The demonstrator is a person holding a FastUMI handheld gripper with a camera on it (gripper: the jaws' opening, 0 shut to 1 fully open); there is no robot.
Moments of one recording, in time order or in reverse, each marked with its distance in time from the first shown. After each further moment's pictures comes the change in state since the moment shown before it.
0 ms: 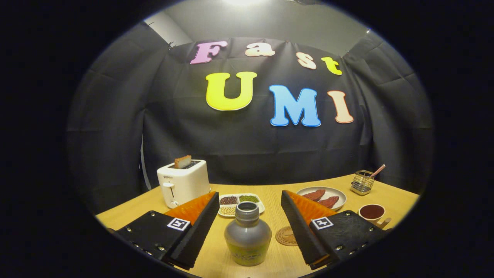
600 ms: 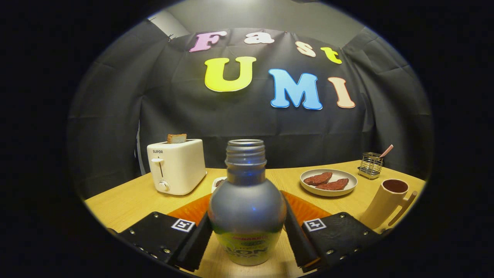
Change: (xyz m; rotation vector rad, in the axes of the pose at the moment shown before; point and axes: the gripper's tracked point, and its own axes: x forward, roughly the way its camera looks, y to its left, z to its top) arm 0.032 0.004 -0.063 0.005 0.037 0.019
